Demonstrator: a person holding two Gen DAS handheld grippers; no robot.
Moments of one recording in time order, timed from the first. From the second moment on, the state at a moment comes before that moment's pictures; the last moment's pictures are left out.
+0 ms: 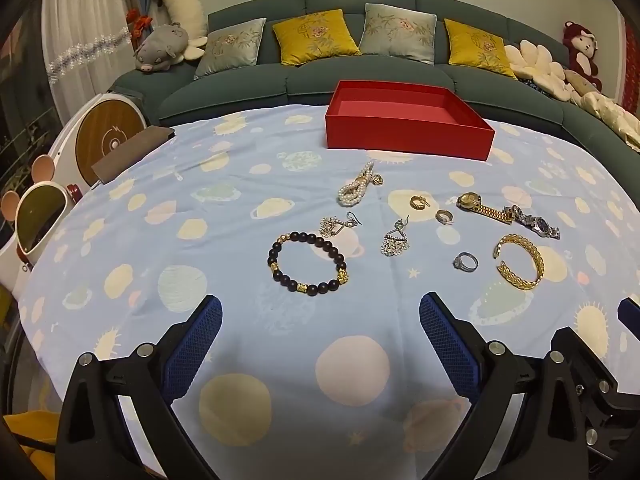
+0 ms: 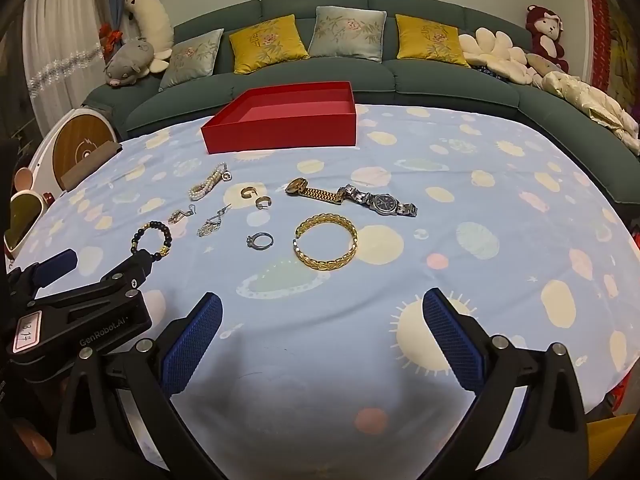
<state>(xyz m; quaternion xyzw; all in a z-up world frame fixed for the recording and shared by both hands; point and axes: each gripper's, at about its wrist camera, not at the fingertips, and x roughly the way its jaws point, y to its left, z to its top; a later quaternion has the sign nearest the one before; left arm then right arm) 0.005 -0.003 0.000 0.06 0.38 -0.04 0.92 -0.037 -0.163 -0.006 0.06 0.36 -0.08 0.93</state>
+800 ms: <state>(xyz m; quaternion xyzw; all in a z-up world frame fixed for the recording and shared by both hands) 0.006 -0.004 -0.003 0.06 0.38 -0.04 0.92 -0.038 -0.166 -0.007 0.07 0.36 -0.07 0.93</state>
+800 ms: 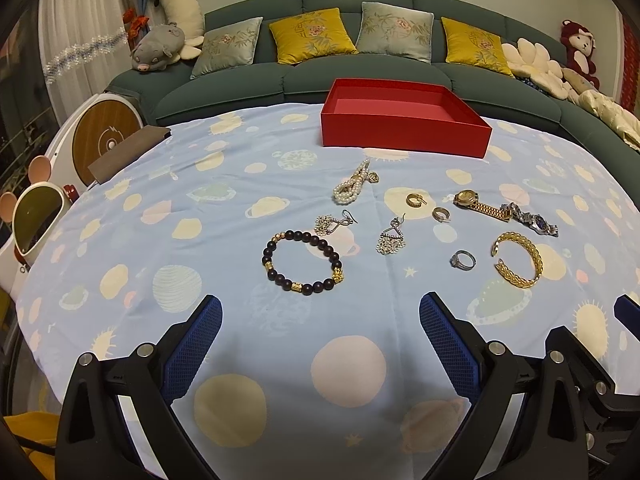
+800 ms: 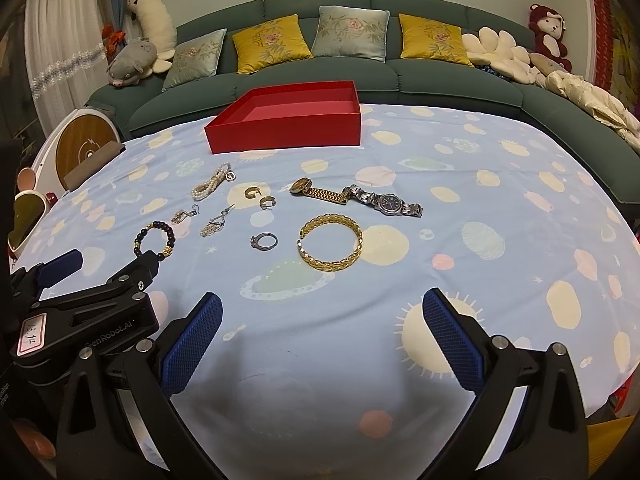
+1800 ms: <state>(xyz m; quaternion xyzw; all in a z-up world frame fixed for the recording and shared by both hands) 0.007 -0.006 -0.004 0.06 0.38 -0.04 0.92 -0.036 -0.163 -0.007 0.06 0.36 -0.06 0.93</state>
